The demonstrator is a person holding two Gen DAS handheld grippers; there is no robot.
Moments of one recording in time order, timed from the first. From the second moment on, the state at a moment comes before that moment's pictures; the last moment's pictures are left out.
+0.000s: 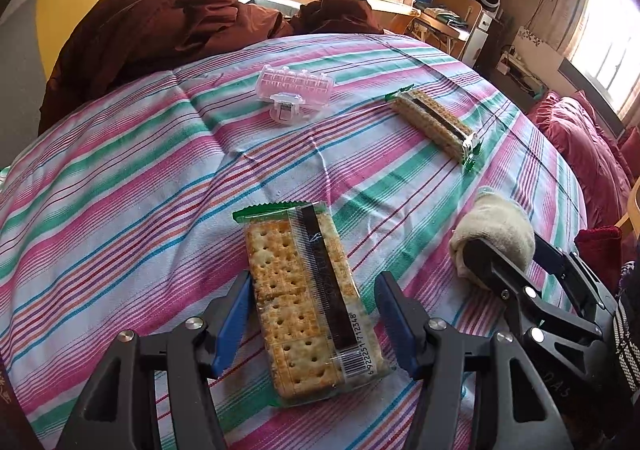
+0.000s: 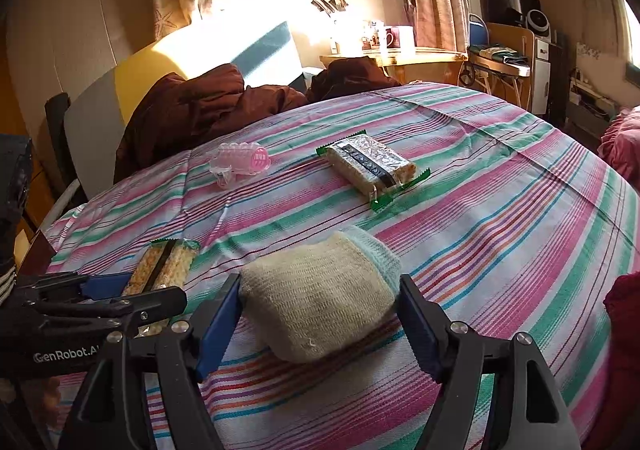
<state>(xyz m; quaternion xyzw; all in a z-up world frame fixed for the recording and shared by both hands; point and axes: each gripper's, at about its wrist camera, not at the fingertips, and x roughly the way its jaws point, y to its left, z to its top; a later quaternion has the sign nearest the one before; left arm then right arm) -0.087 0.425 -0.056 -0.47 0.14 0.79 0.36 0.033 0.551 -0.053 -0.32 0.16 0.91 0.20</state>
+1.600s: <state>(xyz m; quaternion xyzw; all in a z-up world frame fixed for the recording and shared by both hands) -0.026 0.254 -0.010 -0.38 0.04 0.86 0.34 0.033 0.425 -0.034 -0.34 0.09 0.93 0.08</state>
